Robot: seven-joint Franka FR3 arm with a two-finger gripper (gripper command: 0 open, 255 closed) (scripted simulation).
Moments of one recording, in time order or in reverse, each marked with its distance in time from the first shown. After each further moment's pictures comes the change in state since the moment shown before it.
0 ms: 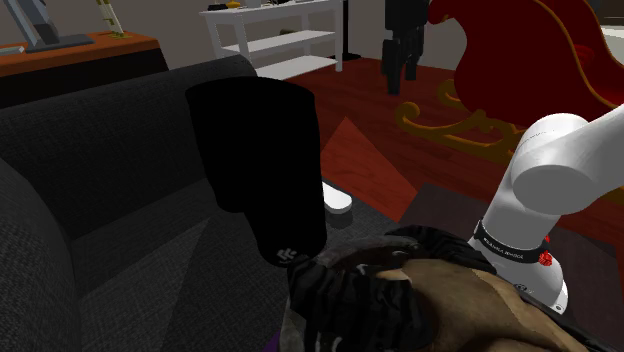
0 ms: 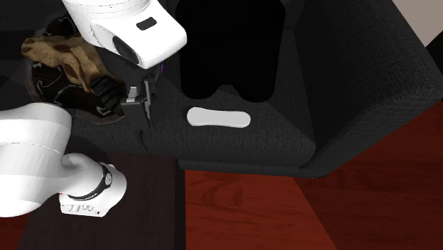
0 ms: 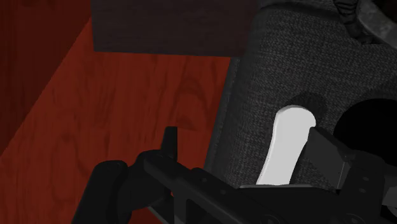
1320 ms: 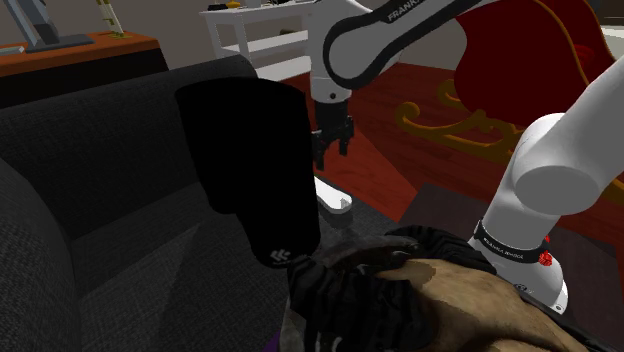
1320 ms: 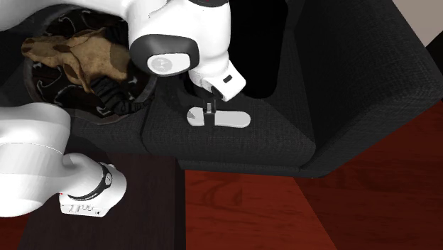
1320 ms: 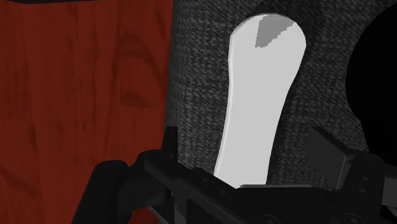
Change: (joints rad) arm 0.032 0.414 0.173 -0.152 0.150 0.642 0.224
